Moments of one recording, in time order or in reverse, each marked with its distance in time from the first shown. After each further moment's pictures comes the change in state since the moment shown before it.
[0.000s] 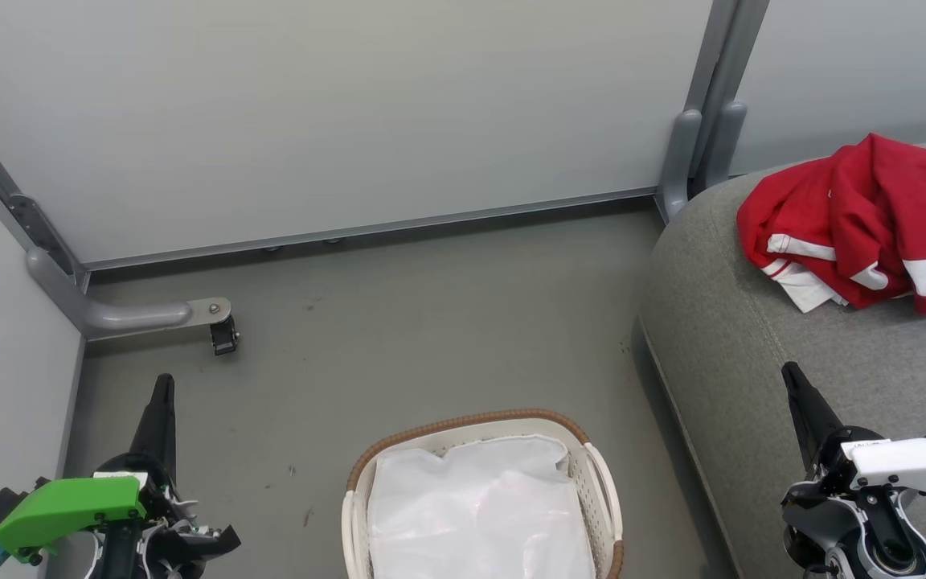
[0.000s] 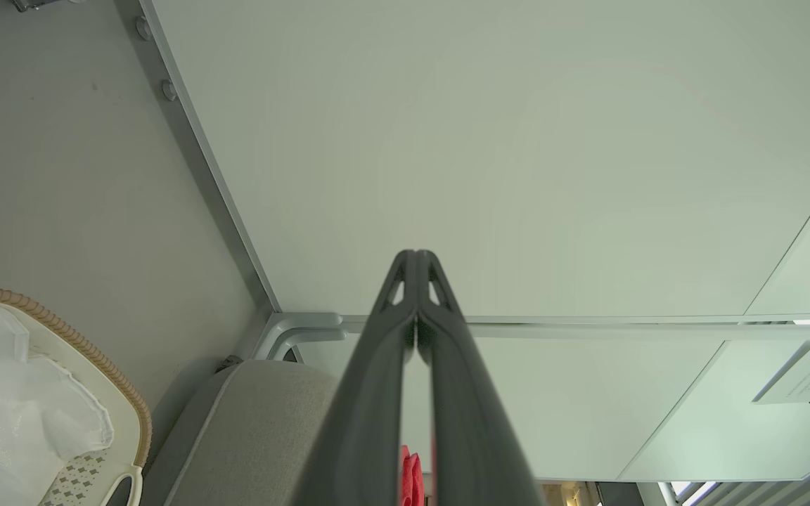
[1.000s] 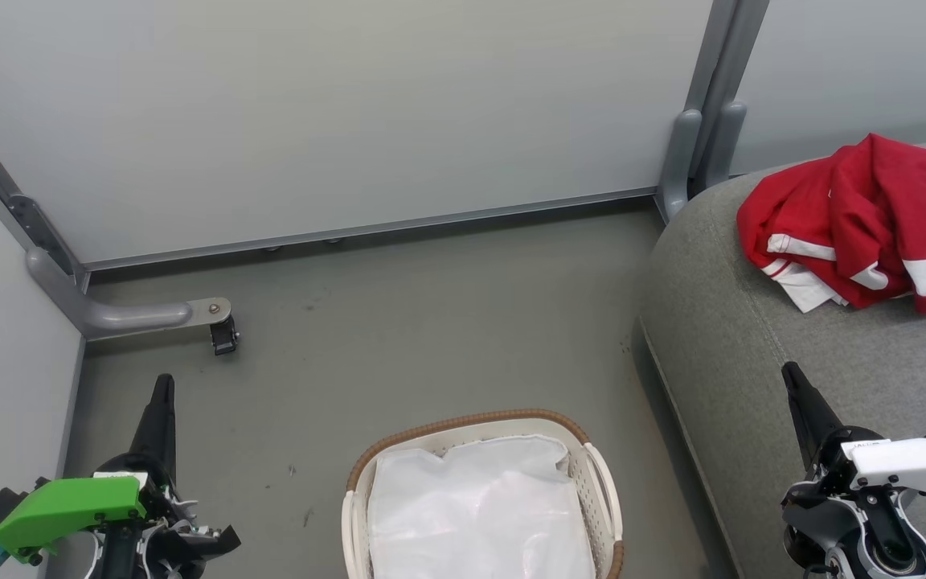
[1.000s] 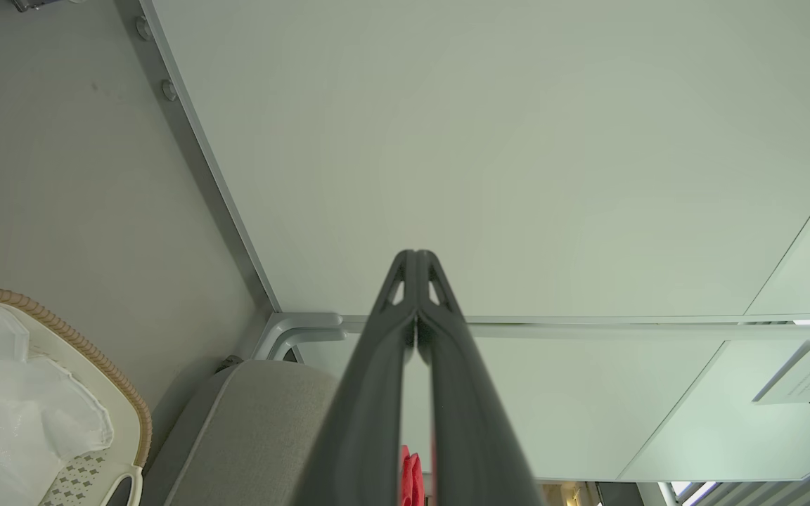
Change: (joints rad) left arm 0.000 0.000 0.000 0.000 0.000 0.000 0.000; right arm 0.000 0.000 0.000 0.000 0.000 0.000 0.000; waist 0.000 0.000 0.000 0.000
